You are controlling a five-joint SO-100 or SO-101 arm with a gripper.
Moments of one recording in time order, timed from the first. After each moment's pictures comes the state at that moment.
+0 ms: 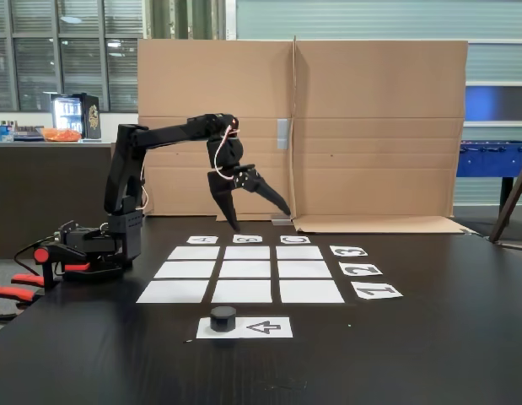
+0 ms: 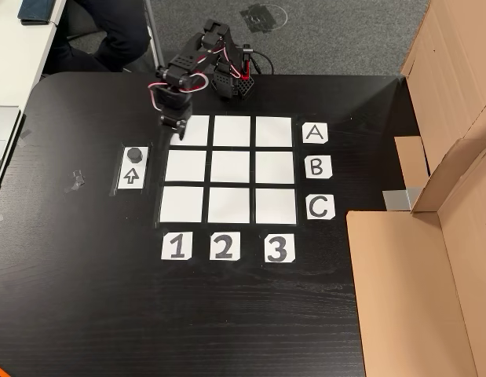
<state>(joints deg) 22.4 74.5 66.6 89.4 -7.5</state>
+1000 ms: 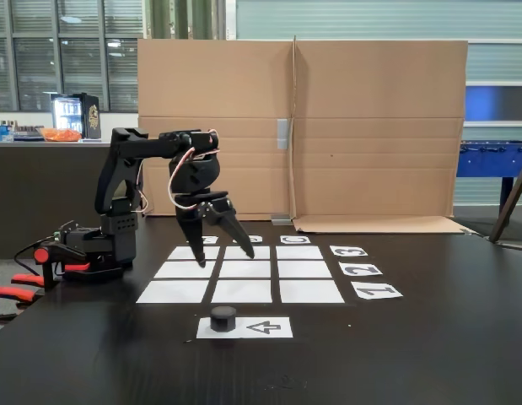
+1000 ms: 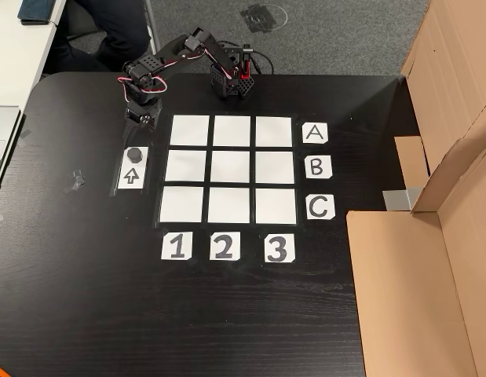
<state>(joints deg) 39.9 61.7 57.8 89.3 -13.2</state>
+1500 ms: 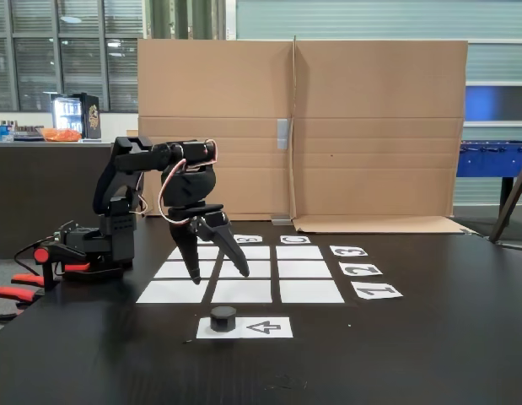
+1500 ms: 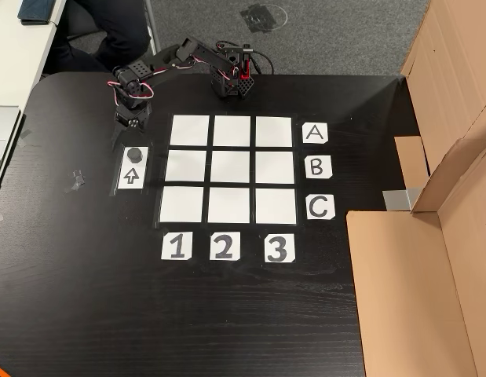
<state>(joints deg) 43.2 48.6 41.3 92.6 -14.7</state>
